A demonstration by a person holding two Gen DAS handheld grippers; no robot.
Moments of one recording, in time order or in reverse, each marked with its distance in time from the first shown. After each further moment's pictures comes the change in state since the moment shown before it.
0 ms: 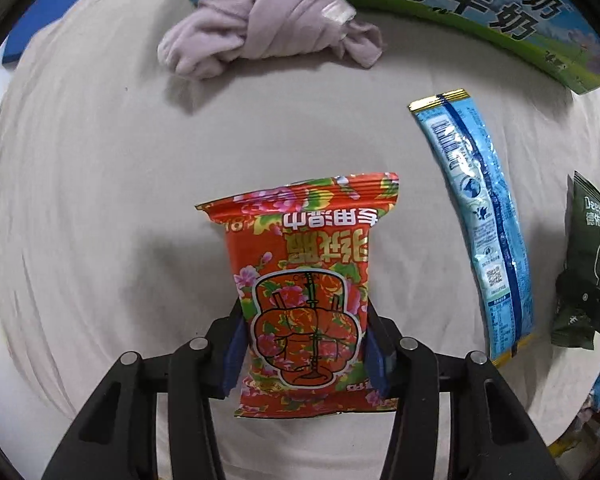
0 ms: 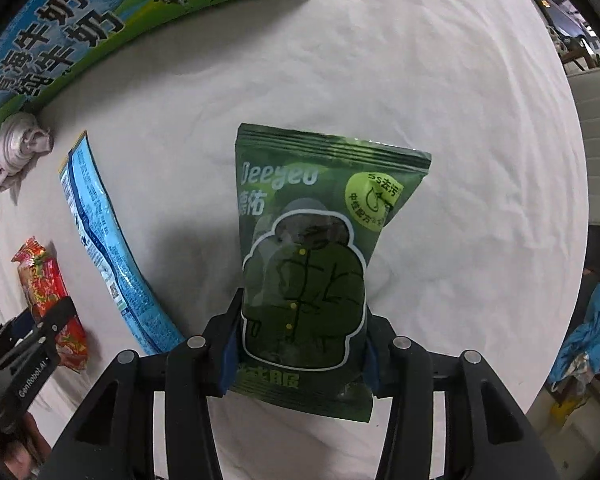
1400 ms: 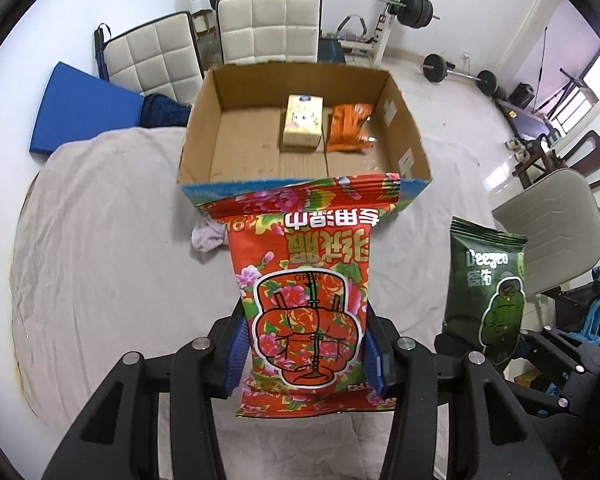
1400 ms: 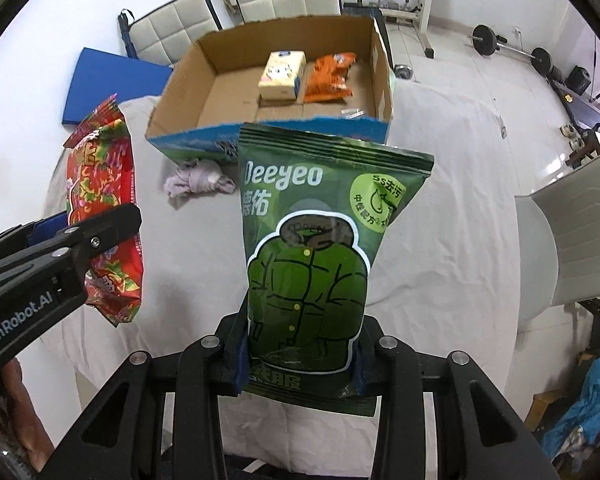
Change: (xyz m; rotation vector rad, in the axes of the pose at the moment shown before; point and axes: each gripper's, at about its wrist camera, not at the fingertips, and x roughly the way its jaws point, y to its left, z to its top) left arm -0.246 0.022 -0.017 0.065 -0.401 -0.181; right arm -0.236 0.028 -0.102 -0.205 -0.359 0.130
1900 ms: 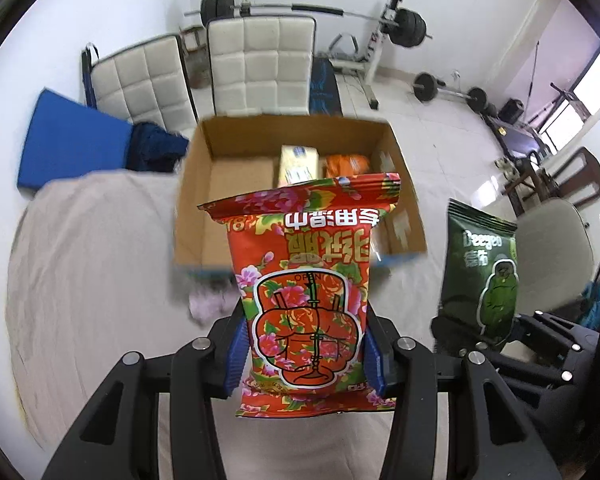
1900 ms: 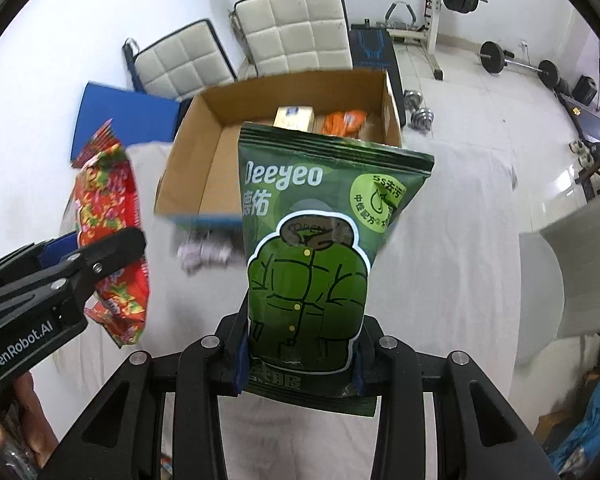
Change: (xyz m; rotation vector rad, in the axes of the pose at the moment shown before) left arm 0.002 0.012 0.096 0.007 -0.062 -0.034; right arm -0.006 -0.005 0.098 0.008 -0.062 0.044
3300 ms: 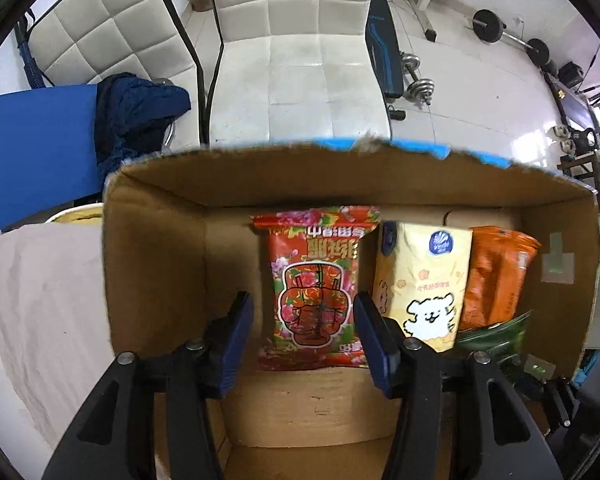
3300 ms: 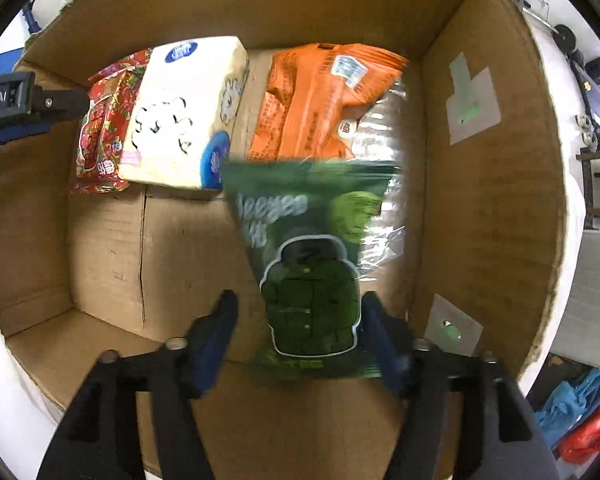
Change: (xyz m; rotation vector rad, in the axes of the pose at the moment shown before) left arm 0.264 0.079 0.176 -0.028 0.362 0.070; right arm 0.266 -0.038 0.164 0.002 0.380 -0.140
